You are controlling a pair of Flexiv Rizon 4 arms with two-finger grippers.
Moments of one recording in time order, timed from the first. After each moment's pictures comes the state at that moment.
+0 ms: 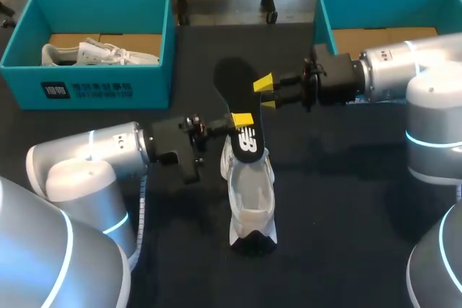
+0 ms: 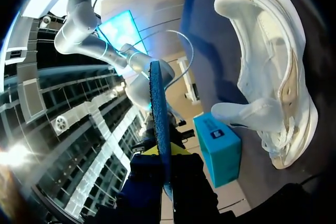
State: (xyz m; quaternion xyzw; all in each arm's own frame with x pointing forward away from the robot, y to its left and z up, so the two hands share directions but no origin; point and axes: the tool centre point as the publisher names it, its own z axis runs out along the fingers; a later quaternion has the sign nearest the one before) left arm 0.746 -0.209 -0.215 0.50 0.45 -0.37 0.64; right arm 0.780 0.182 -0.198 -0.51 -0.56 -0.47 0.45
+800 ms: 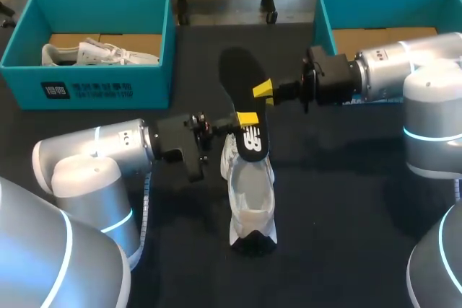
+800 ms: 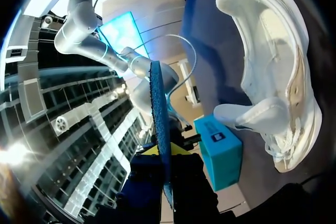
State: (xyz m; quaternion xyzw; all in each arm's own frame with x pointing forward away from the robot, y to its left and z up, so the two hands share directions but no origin) left arm 0.747 -0.217 -0.216 0.50 0.45 -0.38 0.63; right arm 0.784 0.183 -0.207 -0.50 -0.56 -0.46 0.48
